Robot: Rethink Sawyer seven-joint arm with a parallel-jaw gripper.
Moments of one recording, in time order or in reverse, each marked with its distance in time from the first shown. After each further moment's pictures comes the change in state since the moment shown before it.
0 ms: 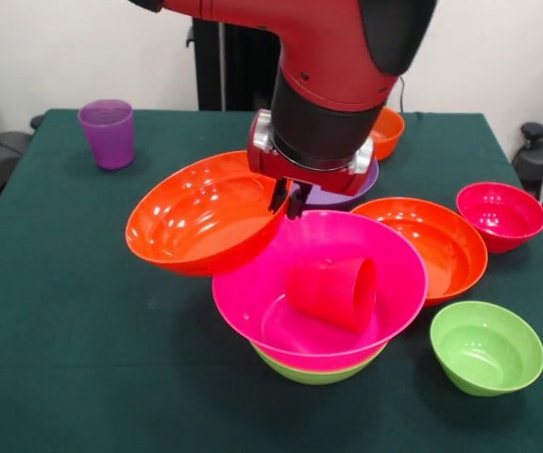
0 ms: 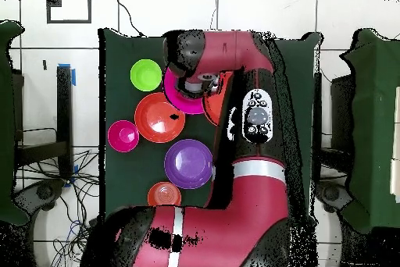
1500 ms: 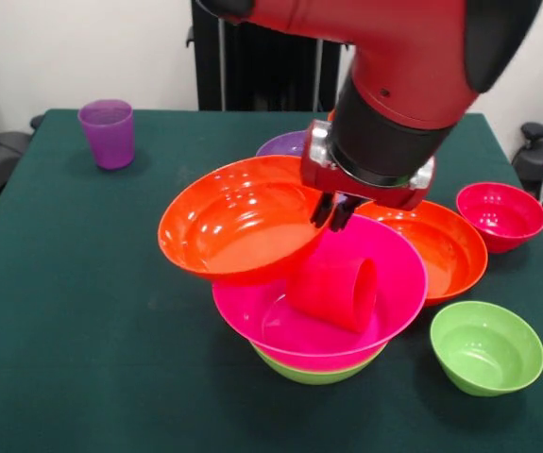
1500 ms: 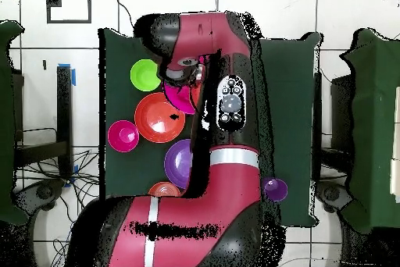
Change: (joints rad) arm 0.077 0.086 -0.004 -0.200 -0.012 0.139 0.000
